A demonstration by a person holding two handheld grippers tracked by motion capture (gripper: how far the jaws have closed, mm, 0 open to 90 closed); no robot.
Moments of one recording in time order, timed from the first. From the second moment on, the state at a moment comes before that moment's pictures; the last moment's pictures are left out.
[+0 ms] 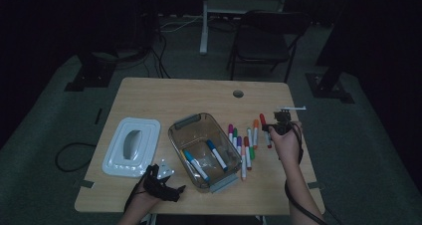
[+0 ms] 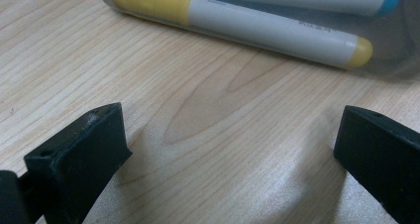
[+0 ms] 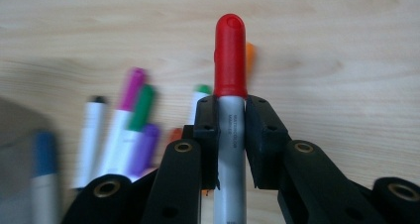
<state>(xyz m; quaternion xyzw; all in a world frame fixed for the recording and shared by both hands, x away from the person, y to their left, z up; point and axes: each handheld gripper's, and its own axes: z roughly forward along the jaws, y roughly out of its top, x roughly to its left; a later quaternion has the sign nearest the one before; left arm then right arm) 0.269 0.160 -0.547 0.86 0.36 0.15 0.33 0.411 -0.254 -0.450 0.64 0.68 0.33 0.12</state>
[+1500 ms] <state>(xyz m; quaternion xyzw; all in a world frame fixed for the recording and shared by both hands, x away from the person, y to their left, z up) 0.269 0.160 -0.547 0.86 0.36 0.15 0.33 0.355 -0.047 -0.401 0.42 0.83 0.36 -0.03</state>
